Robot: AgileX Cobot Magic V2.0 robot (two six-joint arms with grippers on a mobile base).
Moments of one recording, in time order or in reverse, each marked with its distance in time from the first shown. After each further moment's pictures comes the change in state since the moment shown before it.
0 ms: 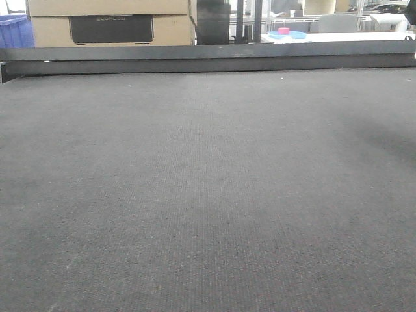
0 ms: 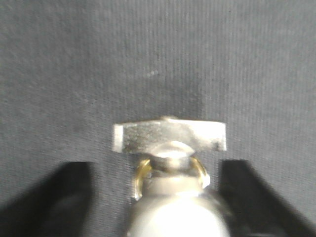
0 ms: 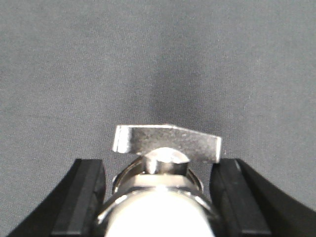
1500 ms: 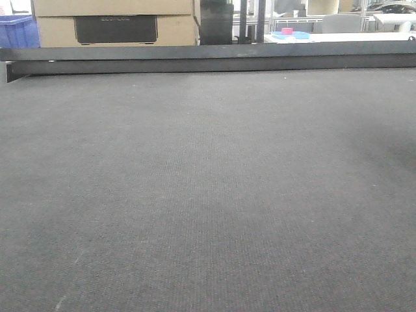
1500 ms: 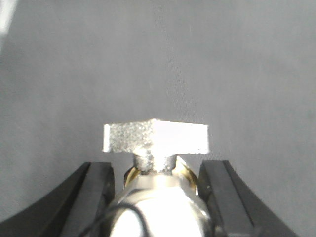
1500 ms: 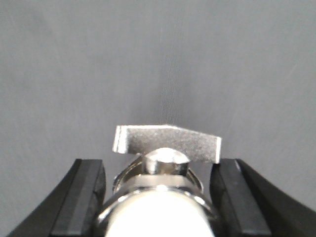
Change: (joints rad) left arm -0.151 -0.937 0.323 0.027 -0.194 -0.114; right arm 0.000 -0.333 0.158 0.000 -0.144 0.000
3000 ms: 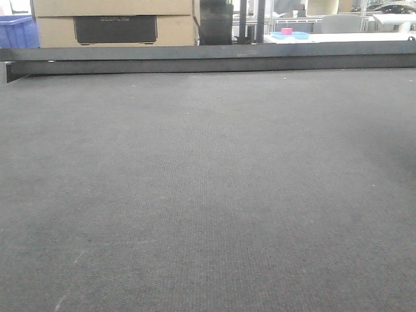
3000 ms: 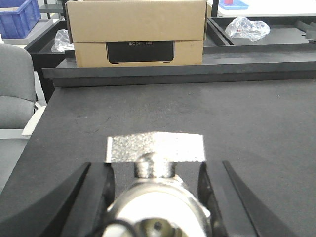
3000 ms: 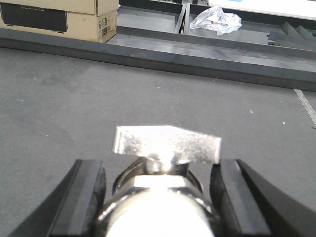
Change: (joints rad) left arm -0.080 -0.260 0.098 0.077 -0.196 -0.095; right arm 0.000 -0.309 0.001 0.000 -0.060 0.000
